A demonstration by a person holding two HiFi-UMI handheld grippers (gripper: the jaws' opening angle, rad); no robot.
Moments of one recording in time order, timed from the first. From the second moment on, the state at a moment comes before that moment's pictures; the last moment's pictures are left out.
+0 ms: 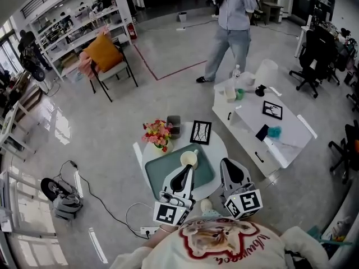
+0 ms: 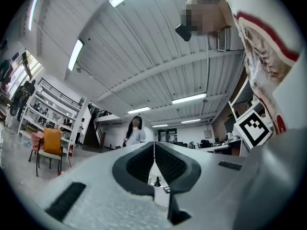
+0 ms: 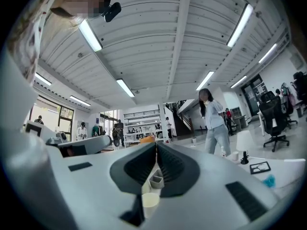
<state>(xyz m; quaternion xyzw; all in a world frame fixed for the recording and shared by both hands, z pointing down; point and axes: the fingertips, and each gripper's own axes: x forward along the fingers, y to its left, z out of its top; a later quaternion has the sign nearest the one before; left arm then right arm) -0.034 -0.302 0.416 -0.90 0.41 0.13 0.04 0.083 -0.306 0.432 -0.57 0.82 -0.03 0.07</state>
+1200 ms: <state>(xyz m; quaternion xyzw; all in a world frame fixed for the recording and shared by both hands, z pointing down) -0.081 -0.426 0.465 -0.87 0.48 0.07 0.00 0.044 -0.442 0.648 -0.40 0.89 0.01 -0.20</state>
